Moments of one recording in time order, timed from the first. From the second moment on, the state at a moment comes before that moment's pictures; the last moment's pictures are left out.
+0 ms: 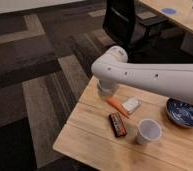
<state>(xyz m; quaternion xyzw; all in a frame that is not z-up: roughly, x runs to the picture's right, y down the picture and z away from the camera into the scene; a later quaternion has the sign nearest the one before) 0.079 0.023 0.694 -0.18 0.12 0.46 0.86</state>
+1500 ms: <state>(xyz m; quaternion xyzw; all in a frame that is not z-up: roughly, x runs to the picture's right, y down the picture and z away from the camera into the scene) 0.181 0.082 0.650 -0.07 0.07 0.53 0.84</state>
